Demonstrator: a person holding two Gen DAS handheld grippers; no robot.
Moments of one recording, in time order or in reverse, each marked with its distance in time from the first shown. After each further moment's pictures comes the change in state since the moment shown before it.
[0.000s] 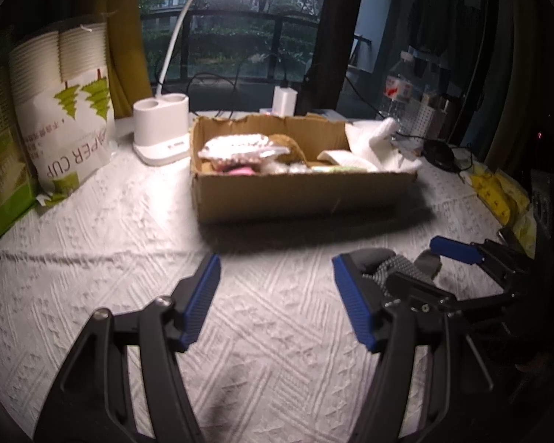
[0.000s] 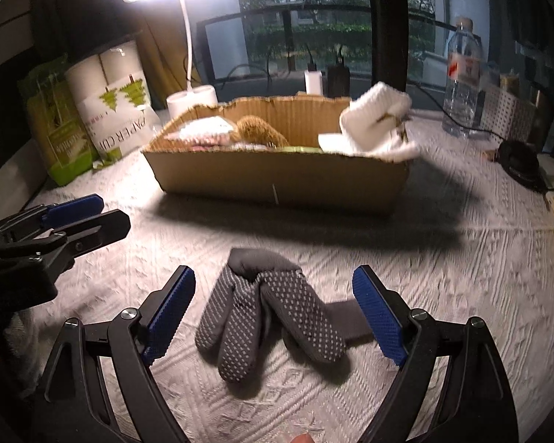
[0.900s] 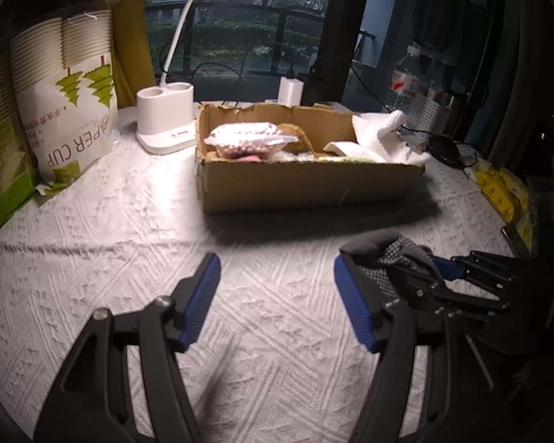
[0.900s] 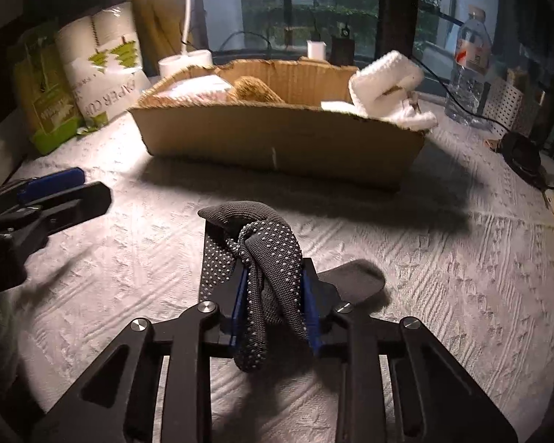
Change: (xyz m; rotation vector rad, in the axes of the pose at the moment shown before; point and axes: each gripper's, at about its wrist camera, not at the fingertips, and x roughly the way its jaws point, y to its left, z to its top) left arm 0.004 0.006 -0.004 -0.015 0.019 0.005; right arm 0.010 0.012 -0.005 -0.047 0.053 -0.040
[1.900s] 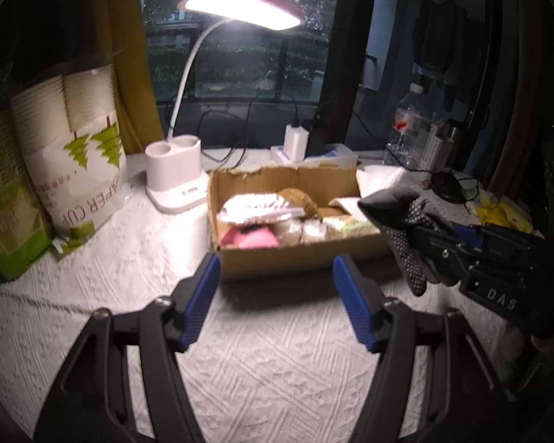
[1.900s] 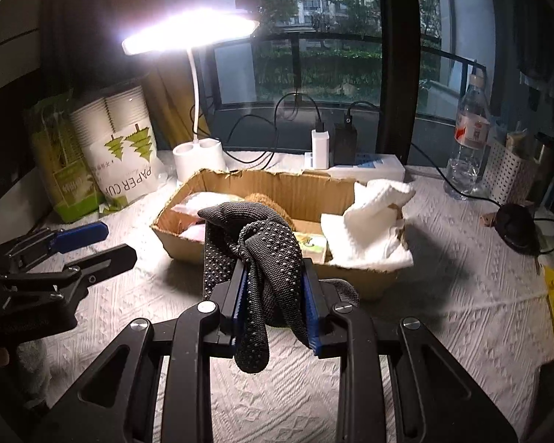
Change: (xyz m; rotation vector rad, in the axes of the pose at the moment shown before) left arm -0.021 0.003 0.055 0.019 -0.101 0.019; right arm -0.038 -0.013 0.074 0.007 -0.175 0.038
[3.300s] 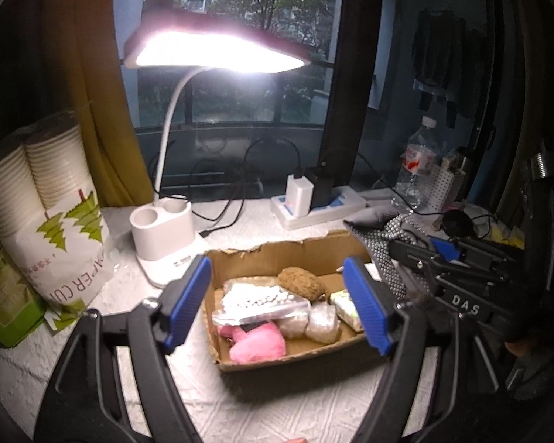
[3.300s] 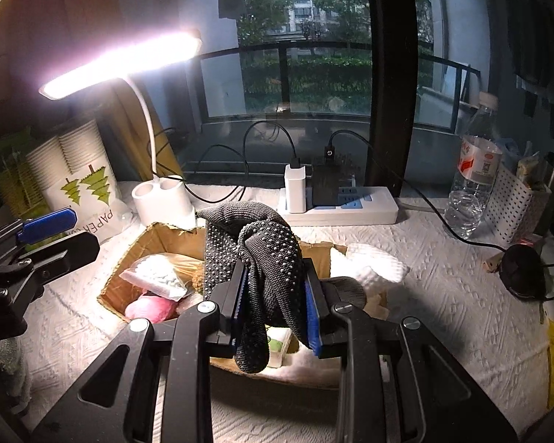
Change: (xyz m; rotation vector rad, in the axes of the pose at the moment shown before) left arm 0.042 -0.001 0.068 0.019 -0.069 0.010; right arm 0.057 -0.040 0.056 0.020 -0.026 -0.024
